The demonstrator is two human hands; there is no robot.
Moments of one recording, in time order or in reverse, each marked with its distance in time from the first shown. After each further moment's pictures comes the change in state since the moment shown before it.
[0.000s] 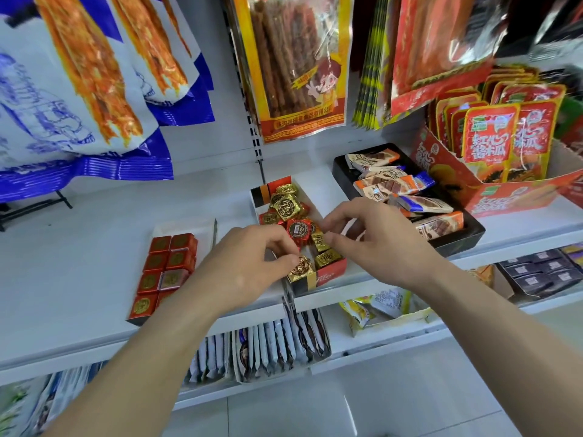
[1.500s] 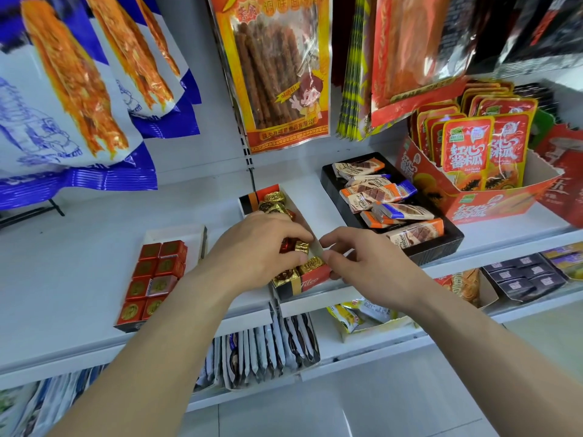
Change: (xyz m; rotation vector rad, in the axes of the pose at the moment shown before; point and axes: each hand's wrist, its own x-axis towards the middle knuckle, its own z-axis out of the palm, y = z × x) left_hand 0.030 0.026 0.005 0.434 -0.051 0.183; right_hand -0.017 0.018 0.005 0.056 -0.103 0.179
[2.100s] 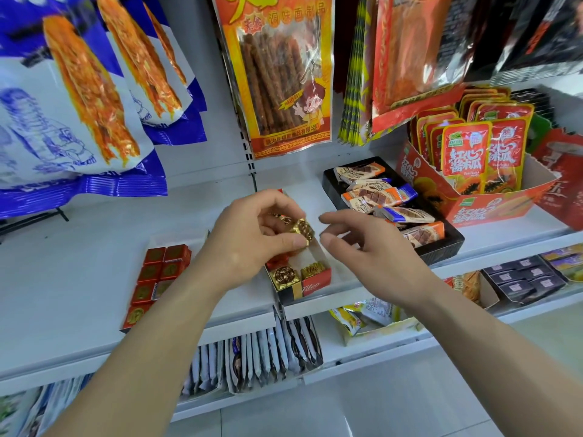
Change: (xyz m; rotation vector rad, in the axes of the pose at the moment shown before) left_hand -0.015 0.000 -0.016 -0.740 0.270 -0.022; right_hand -0.003 -0.016 -0.007 0.131 0.117 -0.113
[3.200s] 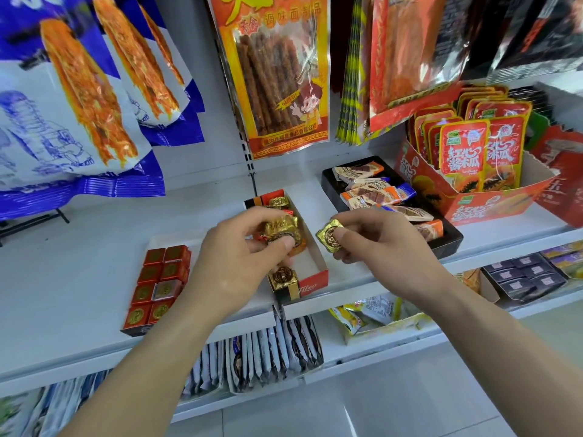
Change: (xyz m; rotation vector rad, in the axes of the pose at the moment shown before) left_hand -0.031 0.003 0.005 -0.093 0.116 -0.090; right_hand -0.007 -0.007 -0.011 0.229 0.071 0.082
